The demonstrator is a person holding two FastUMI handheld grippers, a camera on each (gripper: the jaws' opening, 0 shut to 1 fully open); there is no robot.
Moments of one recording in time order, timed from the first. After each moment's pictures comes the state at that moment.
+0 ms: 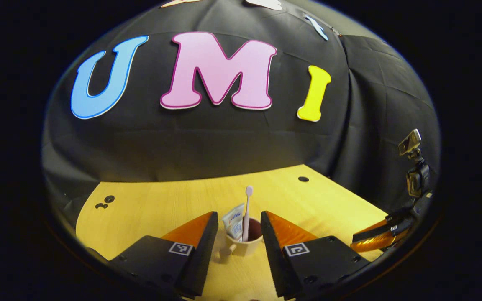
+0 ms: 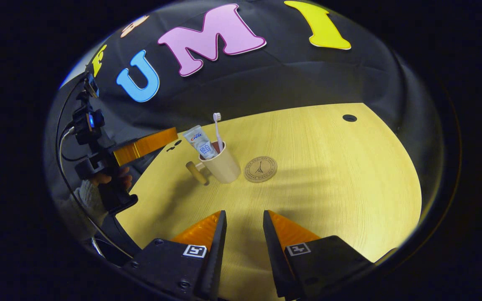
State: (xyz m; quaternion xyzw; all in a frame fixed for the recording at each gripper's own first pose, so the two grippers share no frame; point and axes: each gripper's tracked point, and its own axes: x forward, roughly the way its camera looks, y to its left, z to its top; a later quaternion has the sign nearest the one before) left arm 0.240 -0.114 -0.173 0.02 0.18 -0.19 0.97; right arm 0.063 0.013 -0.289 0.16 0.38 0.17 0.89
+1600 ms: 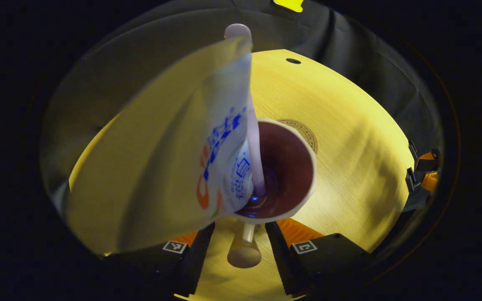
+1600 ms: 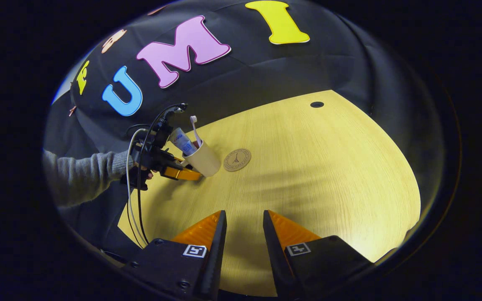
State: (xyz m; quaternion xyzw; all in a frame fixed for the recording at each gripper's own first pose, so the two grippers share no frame) left arm 0.271 -0.108 -0.346 0.20 0.50 -0.27 0.80; right arm 0.020 -0.038 -0.297 0.21 0.39 0.11 0.89
